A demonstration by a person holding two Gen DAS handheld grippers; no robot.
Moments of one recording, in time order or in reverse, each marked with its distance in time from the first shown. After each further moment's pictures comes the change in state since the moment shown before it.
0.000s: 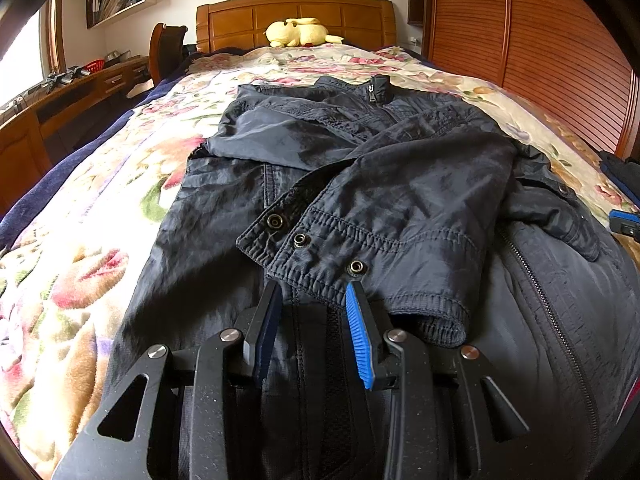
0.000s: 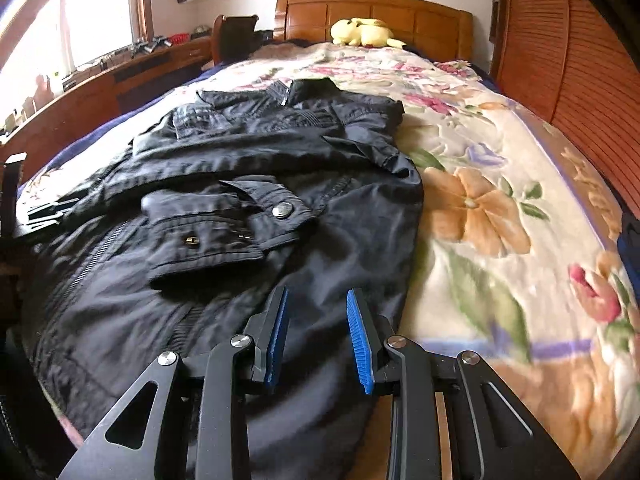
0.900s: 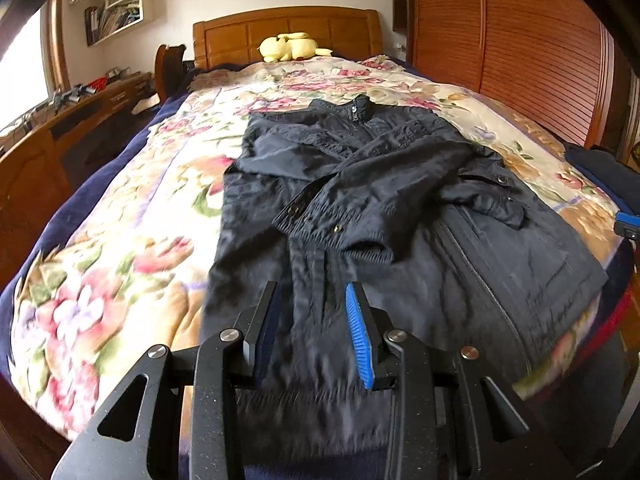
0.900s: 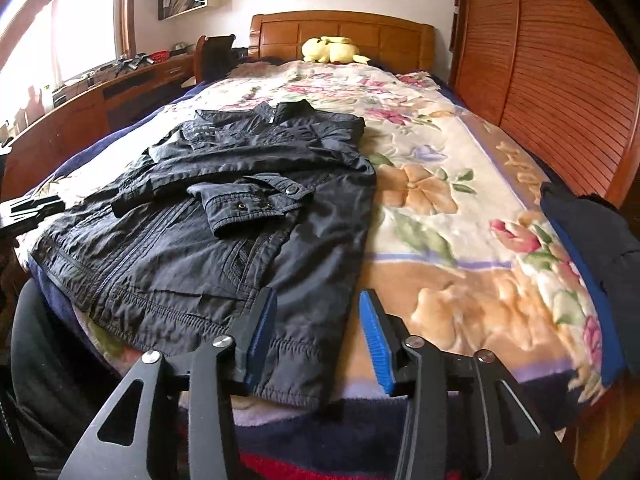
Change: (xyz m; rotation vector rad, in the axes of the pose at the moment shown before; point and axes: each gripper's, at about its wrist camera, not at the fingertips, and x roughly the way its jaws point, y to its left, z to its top) left arm -0.128 0.013 -0.027 0.045 -0.011 -0.001; right arm -0.157 0.042 -0.062 0.045 -0.033 -0.115
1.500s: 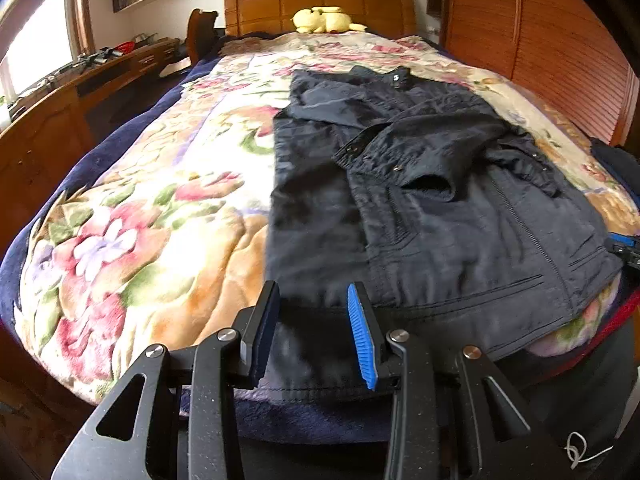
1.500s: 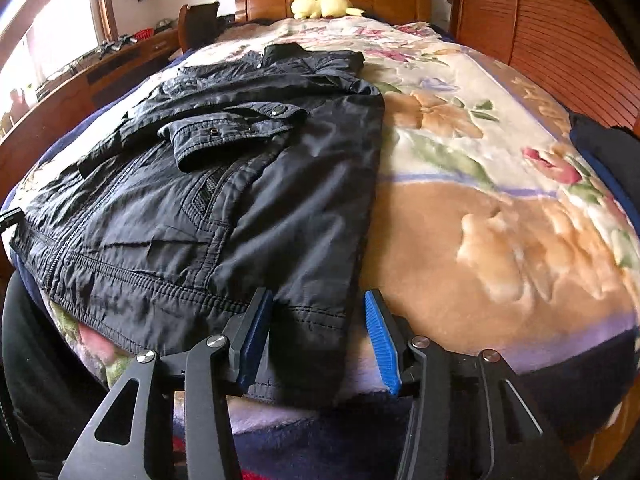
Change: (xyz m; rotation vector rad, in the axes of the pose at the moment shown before) left arm 0.006 0.035 -0.045 -0.067 0.090 0.079; right arm 0.075 -0.009 -0.020 0.067 0.141 0.045
